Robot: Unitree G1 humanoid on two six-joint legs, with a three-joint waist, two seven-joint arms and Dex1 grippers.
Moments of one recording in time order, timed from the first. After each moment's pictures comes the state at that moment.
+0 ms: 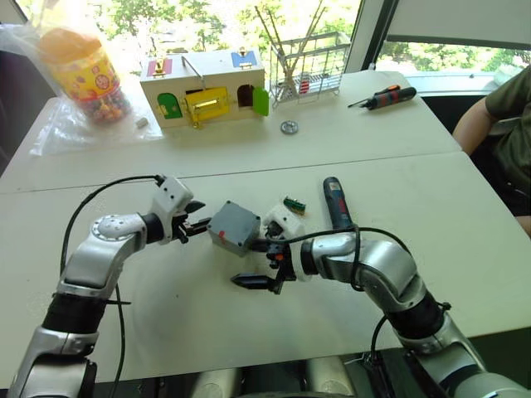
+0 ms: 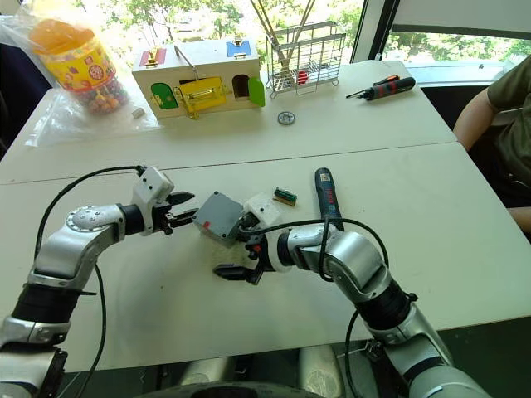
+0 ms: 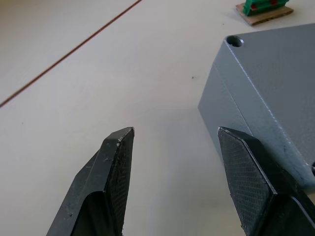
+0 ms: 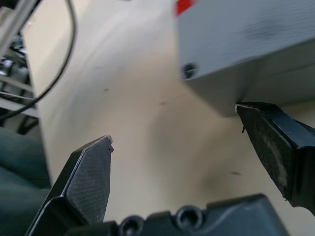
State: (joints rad) left arm -0.37 0.64 -0.05 -0.03 -0.29 0.52 -0.81; right arm -0.49 -0.34 0.40 -0.41 0.56 1.18 0.57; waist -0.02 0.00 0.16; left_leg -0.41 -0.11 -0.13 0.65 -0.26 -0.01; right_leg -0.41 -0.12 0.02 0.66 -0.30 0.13
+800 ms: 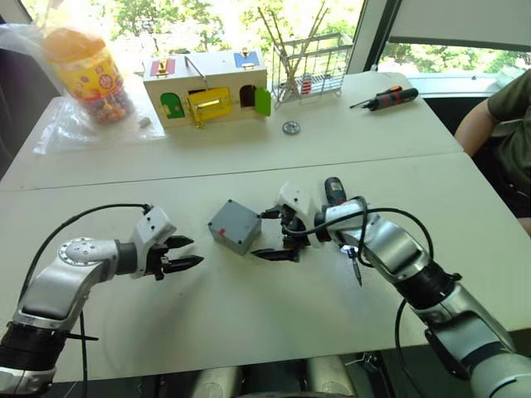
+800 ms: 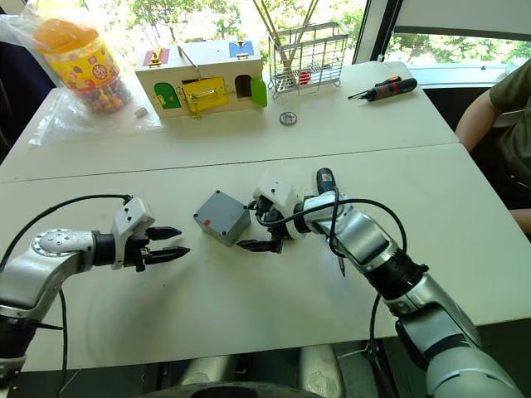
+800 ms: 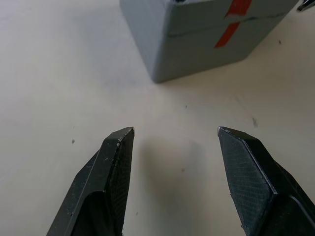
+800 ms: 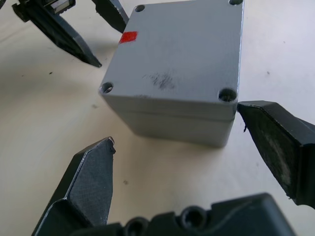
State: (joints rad) left arm -0.13 0.79 0.01 -0.22 -0.38 0.62 -0.97; right arm -0.68 -0.50 0.53 -0.06 0.23 0.55 0.89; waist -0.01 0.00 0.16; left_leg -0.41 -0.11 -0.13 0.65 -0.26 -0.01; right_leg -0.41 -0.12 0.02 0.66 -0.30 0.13
